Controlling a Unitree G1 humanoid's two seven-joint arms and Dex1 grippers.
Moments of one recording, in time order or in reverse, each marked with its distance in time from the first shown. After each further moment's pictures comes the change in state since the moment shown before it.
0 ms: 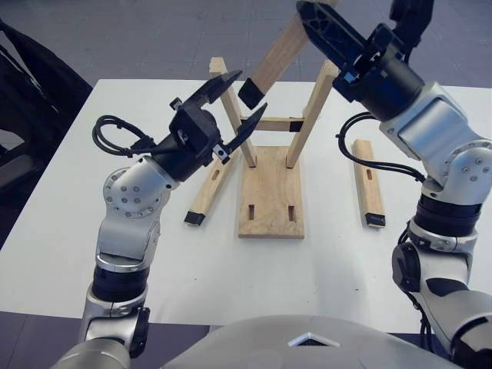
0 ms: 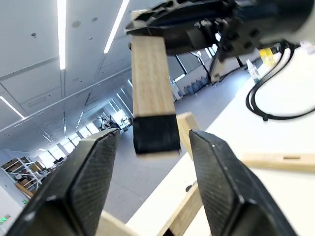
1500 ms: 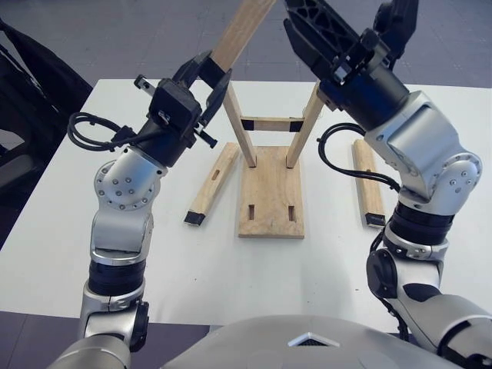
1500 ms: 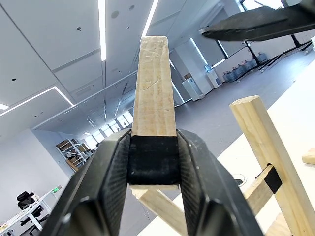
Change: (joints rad) left arm -0.100 -0.042 0.062 0.025 0.033 0.093 0.163; right arm 0.033 0.195 -0.010 -0.082 0.212 0.014 -0.289
